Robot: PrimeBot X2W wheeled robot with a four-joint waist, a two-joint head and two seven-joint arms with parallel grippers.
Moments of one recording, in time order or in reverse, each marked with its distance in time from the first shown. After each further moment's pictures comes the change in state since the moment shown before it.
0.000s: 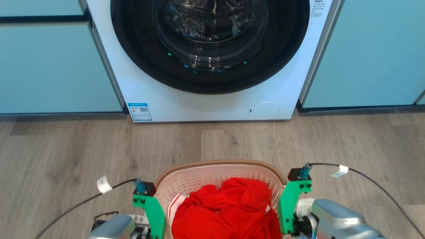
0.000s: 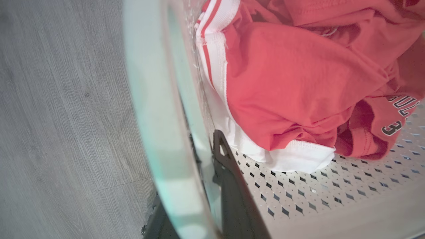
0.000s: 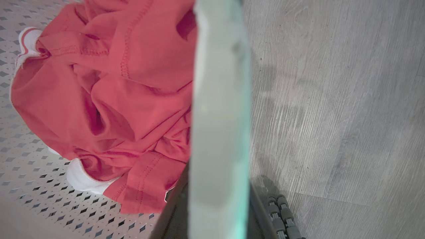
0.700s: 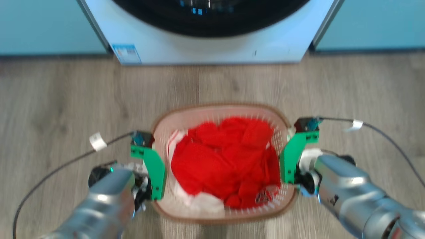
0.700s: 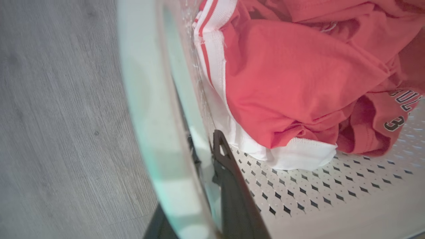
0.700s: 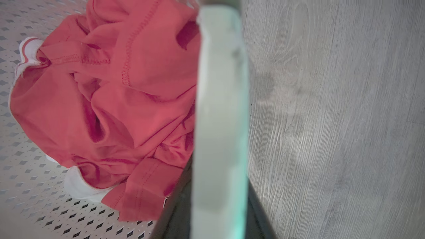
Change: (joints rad) left arm -0.202 -0.034 0.002 0.059 0.040 0.000 -0.133; right arm -0.196 -0.019 0.002 0.010 -0.017 0.000 -0.174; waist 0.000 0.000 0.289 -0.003
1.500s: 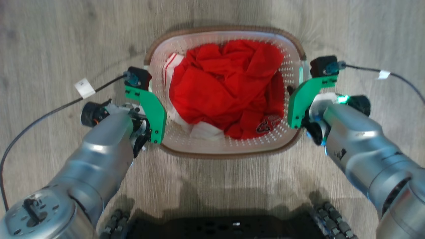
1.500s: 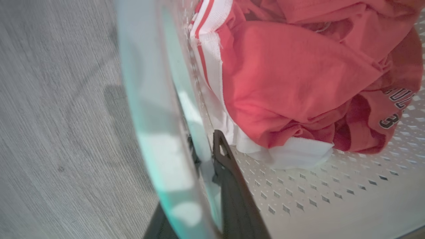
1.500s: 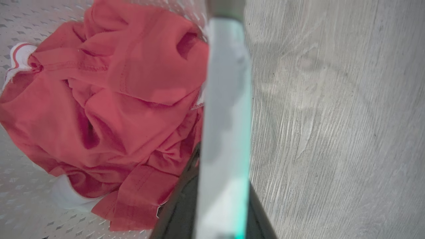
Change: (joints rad) left arm -0.253 -0.023 0.004 0.036 0.043 0.012 -0.145; right arm -0.230 -0.002 -0.018 0.071 -0.040 0.002 -0.215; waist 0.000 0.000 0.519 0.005
